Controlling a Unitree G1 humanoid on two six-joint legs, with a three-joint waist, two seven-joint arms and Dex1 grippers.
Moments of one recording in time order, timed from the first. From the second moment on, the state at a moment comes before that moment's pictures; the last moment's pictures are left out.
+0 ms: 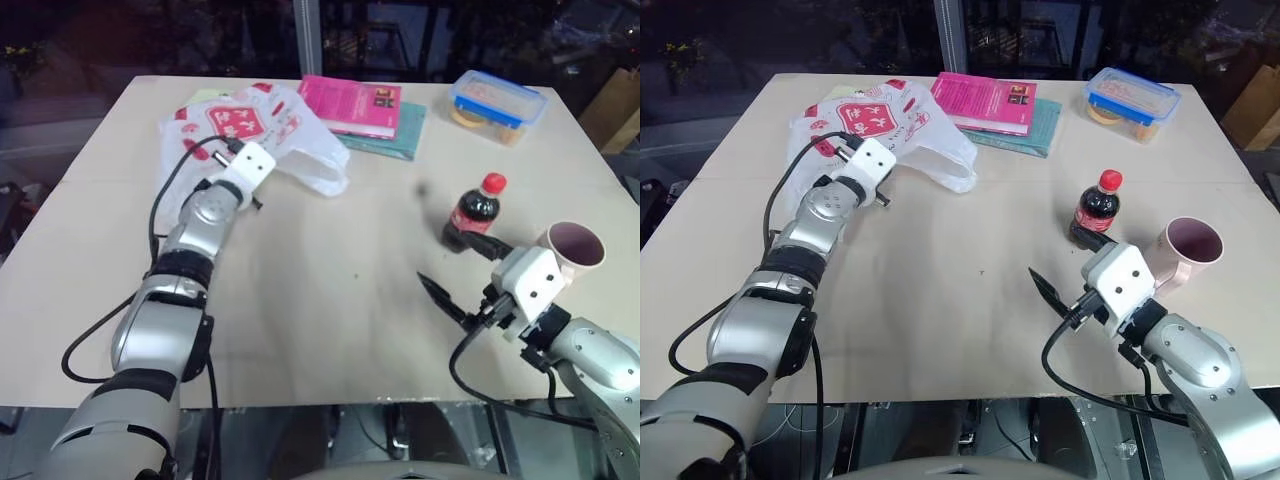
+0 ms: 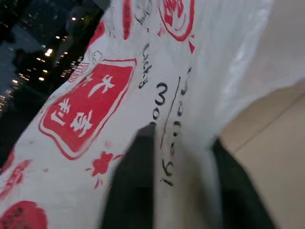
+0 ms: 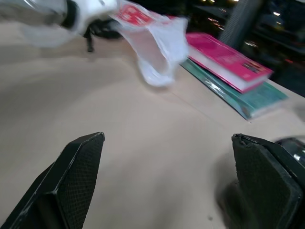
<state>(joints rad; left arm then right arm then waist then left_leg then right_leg) -0.98 0.54 -0.11 1.01 0.19 -0.17 -0.31 0.09 -0.56 -0.01 -0.94 0.28 0.66 0.35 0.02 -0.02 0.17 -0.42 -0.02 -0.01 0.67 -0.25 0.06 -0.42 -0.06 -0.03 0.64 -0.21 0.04</state>
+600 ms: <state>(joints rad) -0.89 0.55 0.03 0.28 -0.04 0.48 -0.51 -0.27 -0.29 -0.03 -0.64 0.13 0.92 0.04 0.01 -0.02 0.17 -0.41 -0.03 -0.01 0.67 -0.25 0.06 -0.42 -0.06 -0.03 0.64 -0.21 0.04</state>
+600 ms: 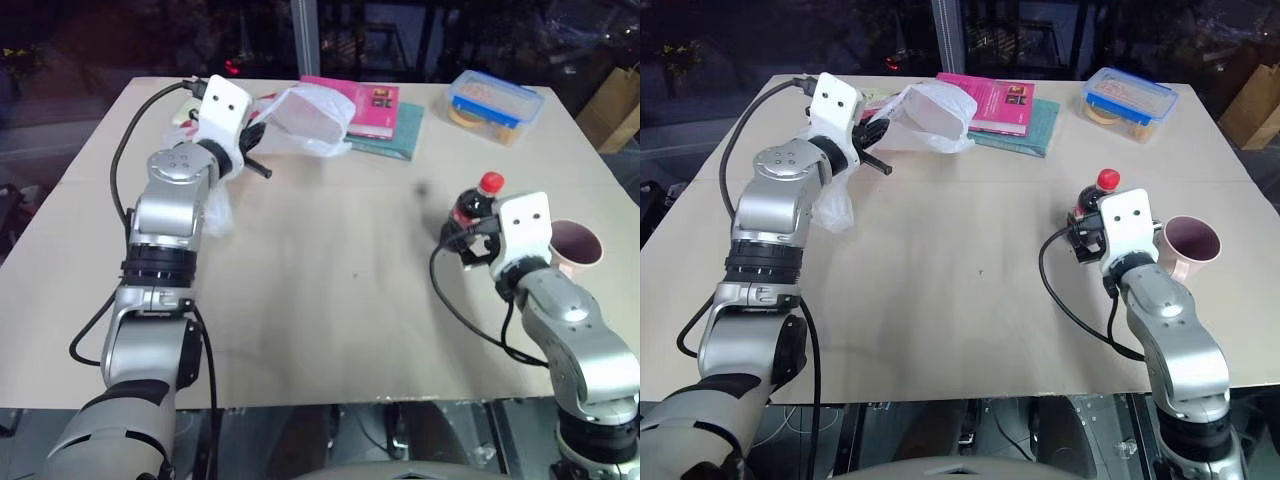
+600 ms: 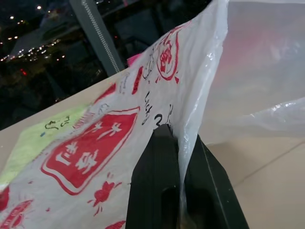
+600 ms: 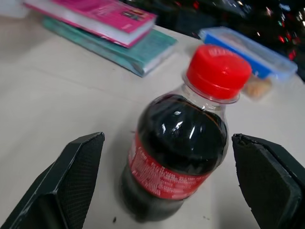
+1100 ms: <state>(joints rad) -0.80 0.52 0.03 0.00 -0.13 0.73 -0.52 -0.39 -0.25 -0.07 -0.52 0.13 0.89 0.05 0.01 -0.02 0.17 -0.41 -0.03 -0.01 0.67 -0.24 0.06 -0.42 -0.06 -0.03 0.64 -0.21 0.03</state>
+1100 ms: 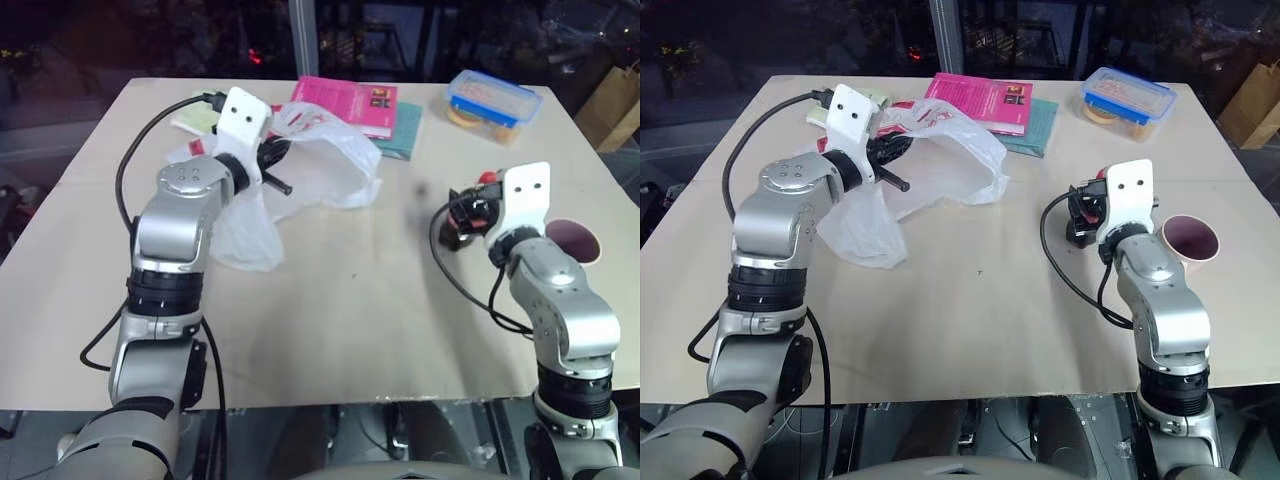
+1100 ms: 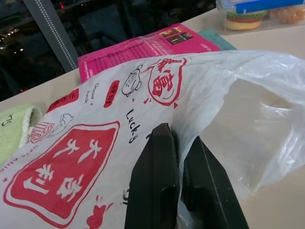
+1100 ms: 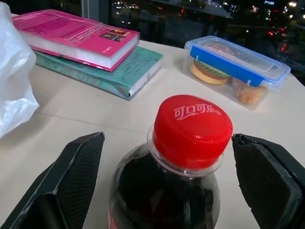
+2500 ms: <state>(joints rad) -0.99 0.43 0.30 -0.14 -0.56 1.40 -0.47 -0.85 0.13 -0.08 -0.03 0.56 0.82 0.23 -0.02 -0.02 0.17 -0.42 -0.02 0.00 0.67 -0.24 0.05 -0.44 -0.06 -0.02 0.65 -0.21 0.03</state>
